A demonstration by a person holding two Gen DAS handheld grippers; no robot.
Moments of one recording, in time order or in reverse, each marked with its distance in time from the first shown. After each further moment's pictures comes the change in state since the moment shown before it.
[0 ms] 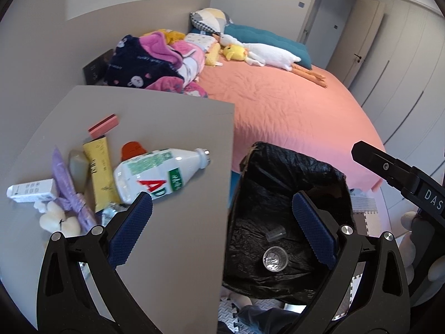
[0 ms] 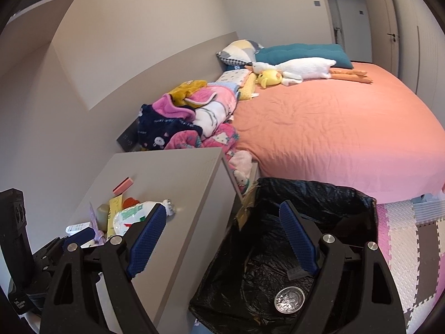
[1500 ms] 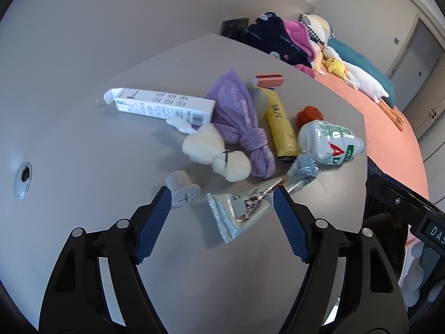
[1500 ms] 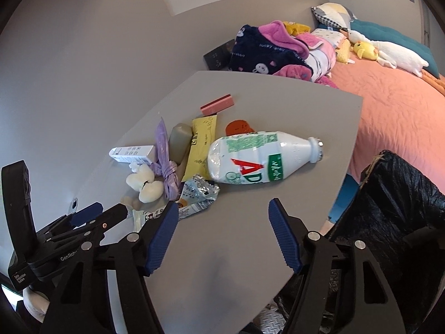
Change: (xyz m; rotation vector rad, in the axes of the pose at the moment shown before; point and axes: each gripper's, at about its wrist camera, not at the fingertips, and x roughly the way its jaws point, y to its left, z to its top) left arm -0.032 0.170 -0.081 -0.369 0.033 0.303; right arm 0.098 0.156 -0.067 -0.275 0.296 0.281
